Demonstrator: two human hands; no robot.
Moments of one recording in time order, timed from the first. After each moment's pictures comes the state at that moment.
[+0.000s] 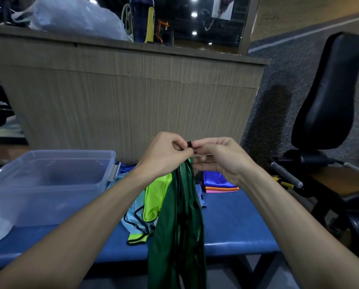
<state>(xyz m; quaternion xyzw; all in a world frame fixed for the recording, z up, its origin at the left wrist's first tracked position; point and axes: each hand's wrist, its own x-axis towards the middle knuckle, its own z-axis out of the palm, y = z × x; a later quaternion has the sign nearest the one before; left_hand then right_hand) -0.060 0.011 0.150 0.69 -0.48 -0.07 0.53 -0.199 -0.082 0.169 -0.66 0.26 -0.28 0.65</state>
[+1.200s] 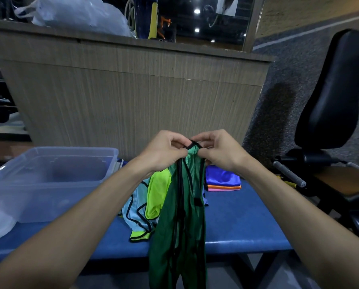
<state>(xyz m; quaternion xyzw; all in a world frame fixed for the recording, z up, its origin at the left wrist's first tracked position) -0.048 0.014 0.151 0.65 -0.49 -0.20 0.55 -0.184 -0.100 0.166 -0.86 0.22 -0.25 0.39</state>
